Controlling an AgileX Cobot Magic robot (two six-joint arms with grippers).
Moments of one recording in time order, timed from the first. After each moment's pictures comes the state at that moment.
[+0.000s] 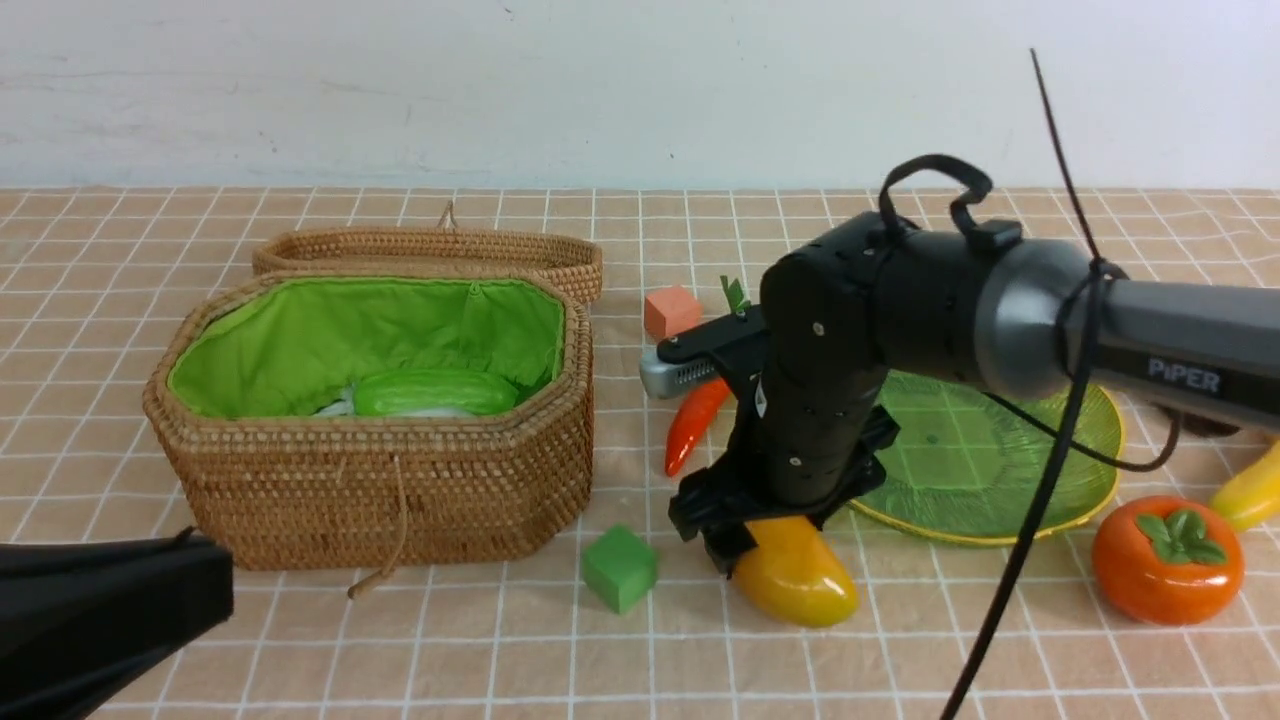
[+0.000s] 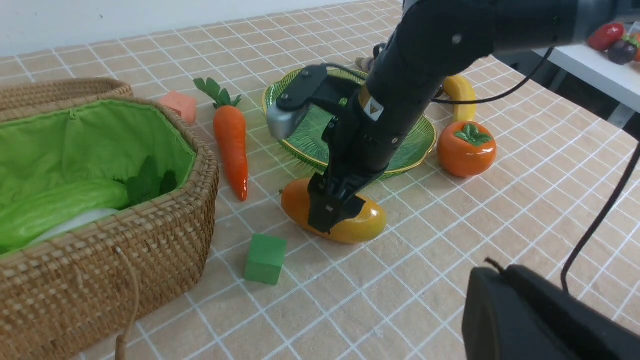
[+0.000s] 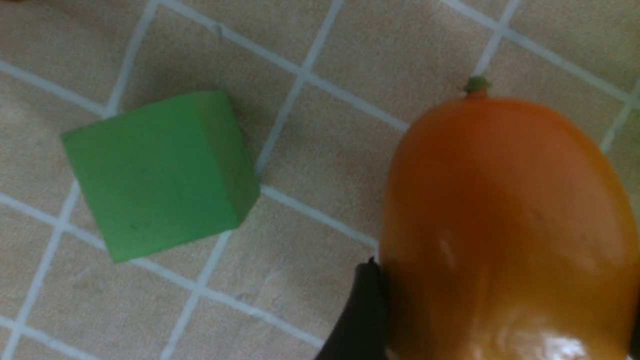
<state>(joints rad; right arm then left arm) 0.60 2.03 -1.53 -0.02 0.90 0.13 -0.79 0.49 -0.70 0.04 0.56 -0.26</state>
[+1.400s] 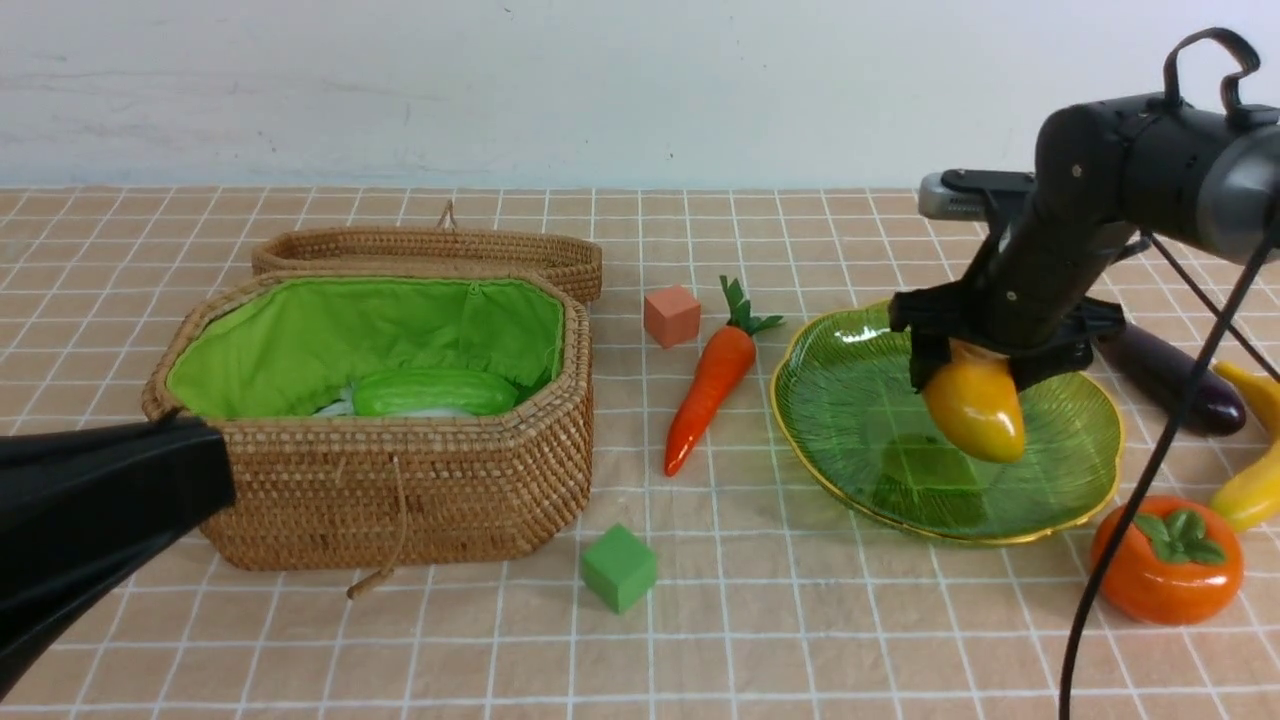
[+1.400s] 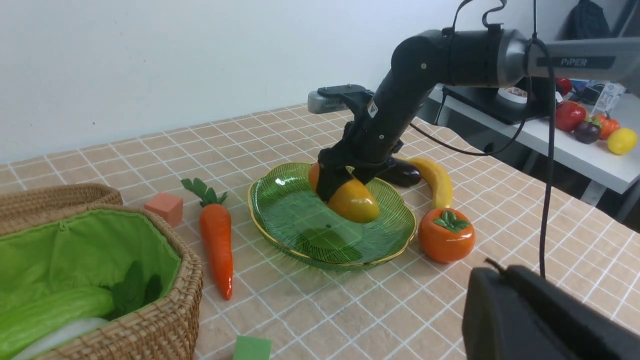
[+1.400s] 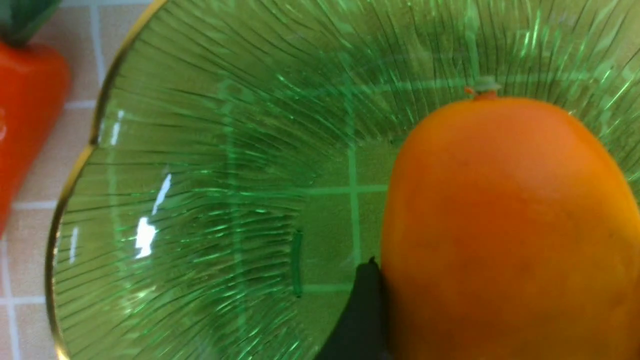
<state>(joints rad) 0.18 2.08 -1.72 0.01 0.89 0.24 -0.79 0.49 -0.70 0.05 0.38 -0.23</state>
